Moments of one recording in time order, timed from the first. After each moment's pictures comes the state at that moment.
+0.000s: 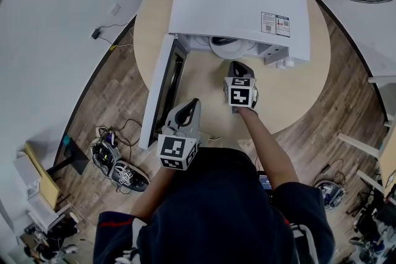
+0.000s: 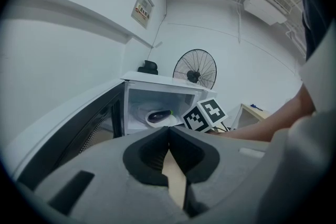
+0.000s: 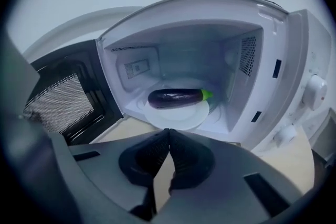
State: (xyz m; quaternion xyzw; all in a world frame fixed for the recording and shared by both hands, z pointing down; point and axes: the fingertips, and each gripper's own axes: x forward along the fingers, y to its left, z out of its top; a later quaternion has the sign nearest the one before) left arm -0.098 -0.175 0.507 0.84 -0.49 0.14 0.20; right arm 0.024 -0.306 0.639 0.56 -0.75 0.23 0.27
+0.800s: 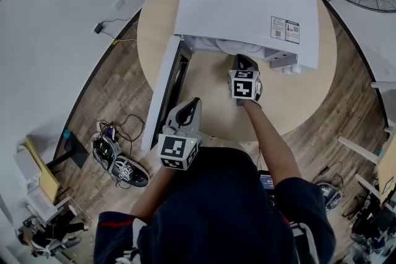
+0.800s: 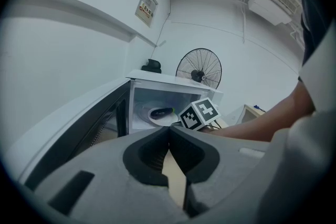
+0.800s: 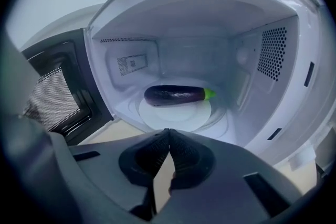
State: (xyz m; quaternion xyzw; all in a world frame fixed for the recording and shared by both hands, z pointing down) left arm -0.111 -0.190 0.512 0.83 -0.50 0.14 0.21; right arm 0.019 -0.345 0.653 0.55 -0.75 0.21 0.29
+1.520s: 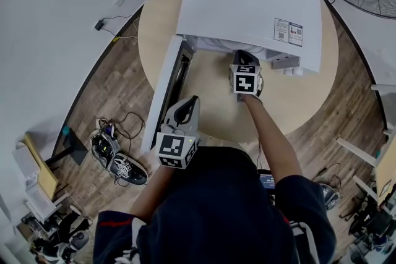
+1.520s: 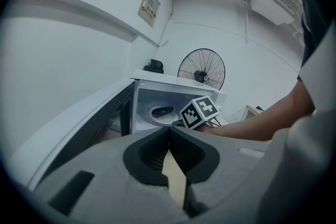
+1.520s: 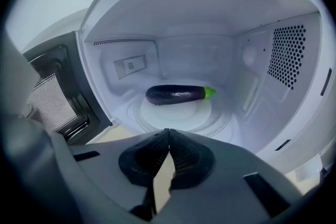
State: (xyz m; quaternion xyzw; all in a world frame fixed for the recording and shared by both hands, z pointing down) left arm -0.120 -0.197 0.512 0.82 -0.51 0.14 0.22; right arm 0.014 -0.363 0.651 0.55 -0.75 0.22 0.29
